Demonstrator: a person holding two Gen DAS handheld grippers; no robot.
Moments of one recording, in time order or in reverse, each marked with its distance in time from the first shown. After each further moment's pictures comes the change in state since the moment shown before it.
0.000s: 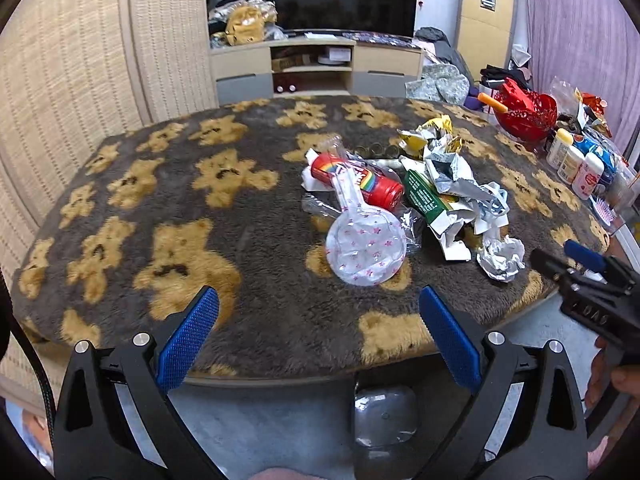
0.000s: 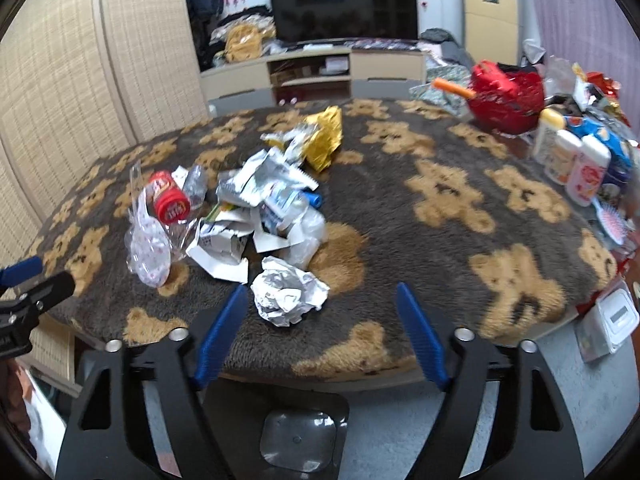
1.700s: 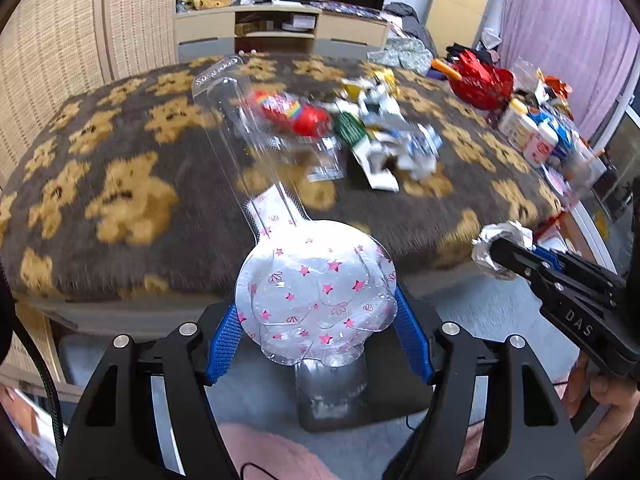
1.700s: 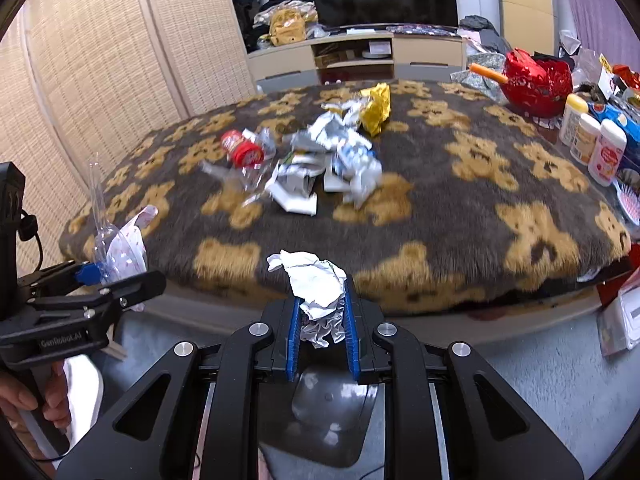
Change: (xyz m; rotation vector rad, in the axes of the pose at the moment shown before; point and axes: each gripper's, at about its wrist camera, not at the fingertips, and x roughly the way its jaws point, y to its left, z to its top) left arm -0.025 -0.030 -0.055 -0.015 0.128 -0.166; right arm -0.054 0.012 -0.046 -0.048 0.072 0.152
